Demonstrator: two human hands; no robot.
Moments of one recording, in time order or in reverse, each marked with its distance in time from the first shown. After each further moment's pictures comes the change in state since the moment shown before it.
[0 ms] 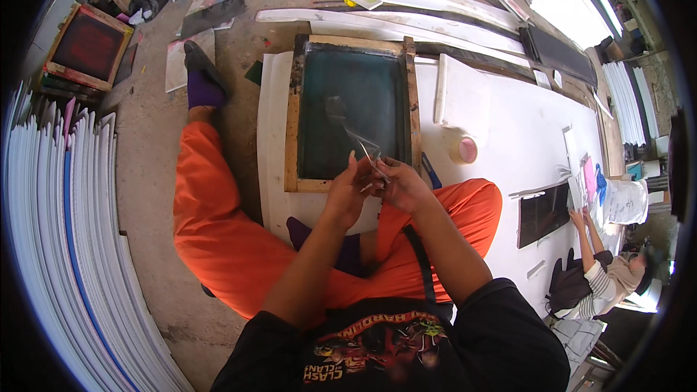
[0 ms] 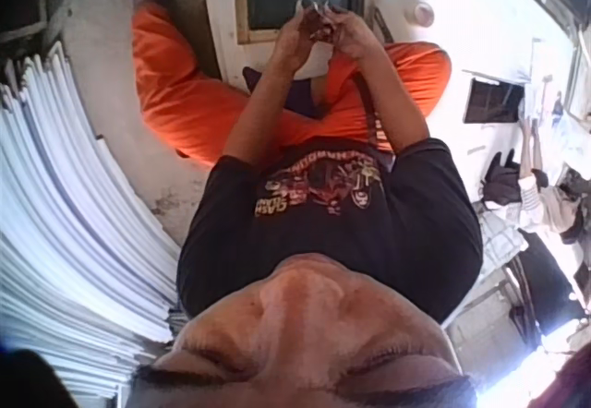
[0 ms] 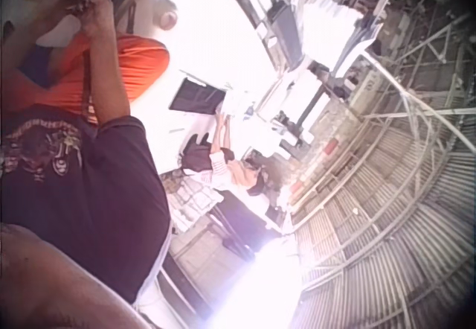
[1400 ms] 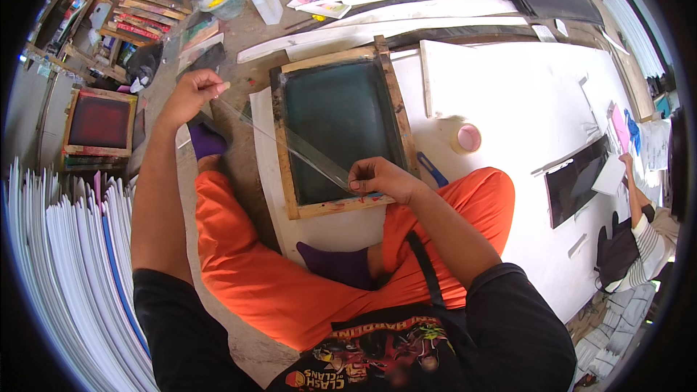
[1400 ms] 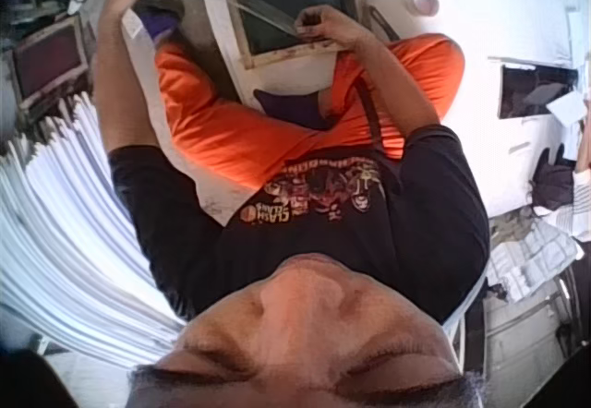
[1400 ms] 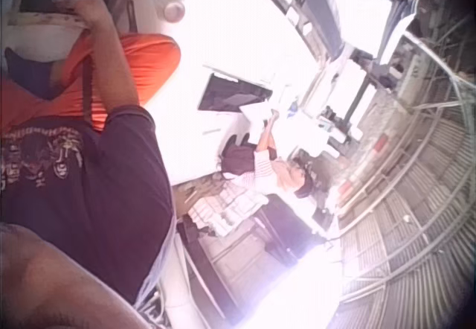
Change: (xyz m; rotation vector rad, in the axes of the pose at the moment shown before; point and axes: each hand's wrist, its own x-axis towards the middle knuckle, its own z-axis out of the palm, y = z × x) left_hand 0.057 0.395 0.062 1.812 -0.115 0.452; right_hand 0.025 -0.033 -0.013 -0.585 -0.259 -0.186
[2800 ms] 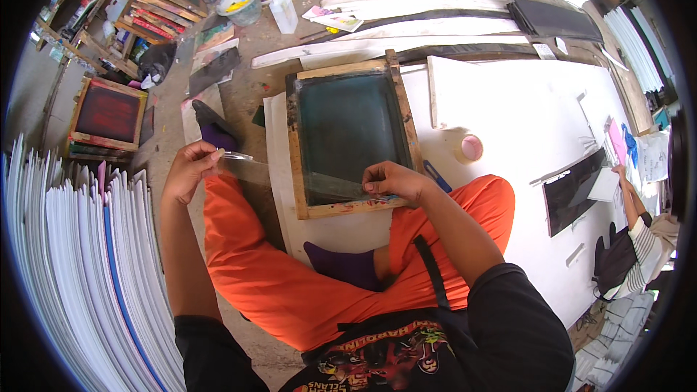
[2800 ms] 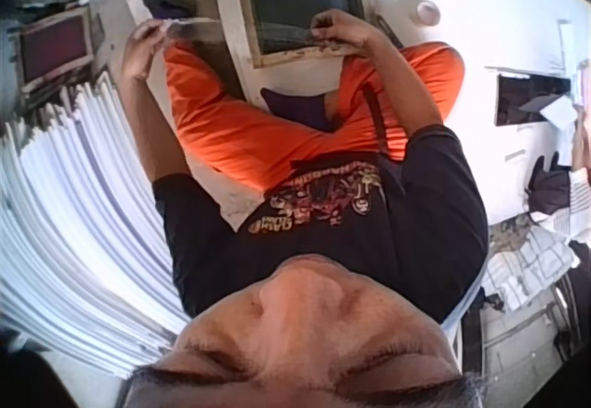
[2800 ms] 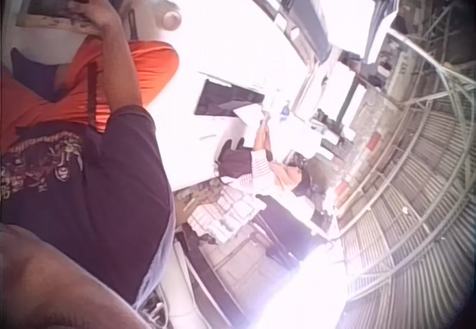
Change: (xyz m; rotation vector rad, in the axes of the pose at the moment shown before) left_hand -0.164 -0.004 0.034 -0.656 0.197 -0.360; right_hand 0.000 -0.004 -0.008 -0.128 -0.080 0.110
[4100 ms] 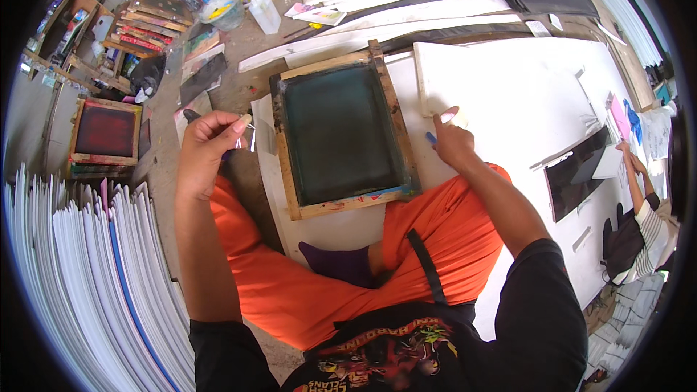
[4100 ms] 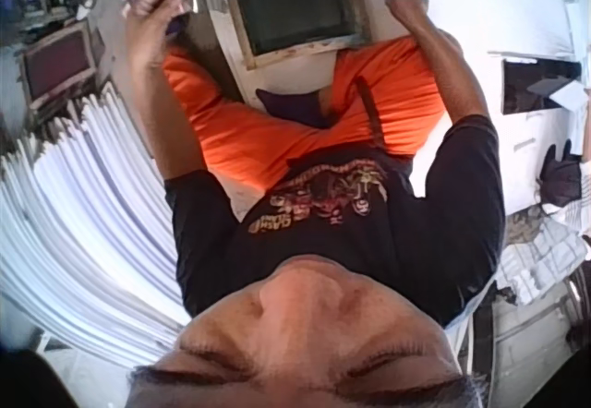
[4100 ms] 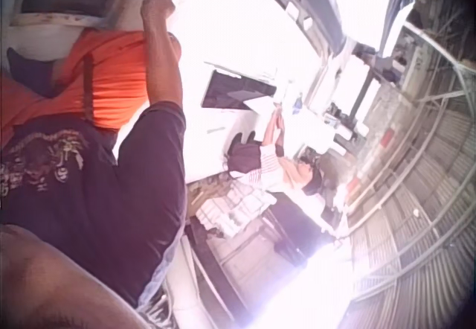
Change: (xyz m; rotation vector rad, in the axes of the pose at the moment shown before) left_hand 0.003 0.081 0.131 0.046 -0.011 0.264; right_hand -0.080 -0.002 -0.112 -1.375 0.782 0.518
